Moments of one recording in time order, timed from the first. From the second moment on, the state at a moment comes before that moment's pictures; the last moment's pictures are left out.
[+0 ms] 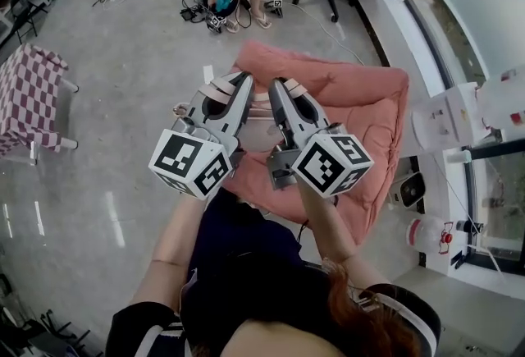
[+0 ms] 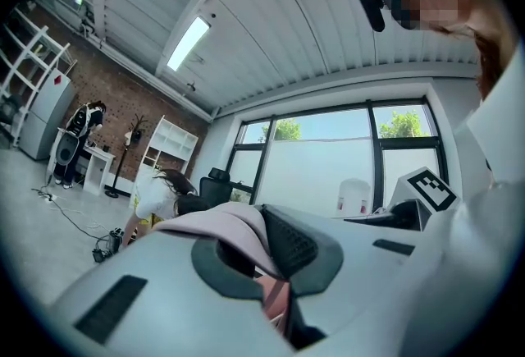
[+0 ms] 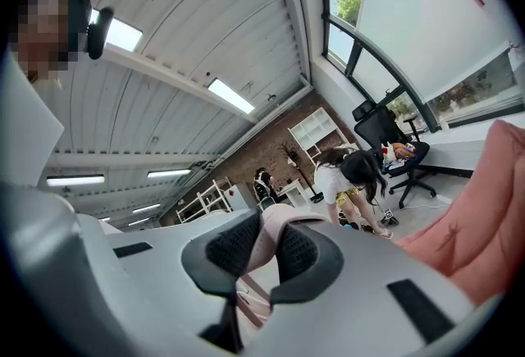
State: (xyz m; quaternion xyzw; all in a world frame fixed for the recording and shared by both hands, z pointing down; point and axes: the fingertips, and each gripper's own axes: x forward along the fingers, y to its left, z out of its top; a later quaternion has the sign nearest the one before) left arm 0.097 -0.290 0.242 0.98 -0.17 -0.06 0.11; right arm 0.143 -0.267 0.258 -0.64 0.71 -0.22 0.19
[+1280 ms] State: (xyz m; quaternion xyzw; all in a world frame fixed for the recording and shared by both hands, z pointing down) left arm 0.203 -0.374 0.343 0.98 -0.07 0.01 0.20; right arm 0.240 -0.336 0.357 -0.72 0.60 -0.28 0.21
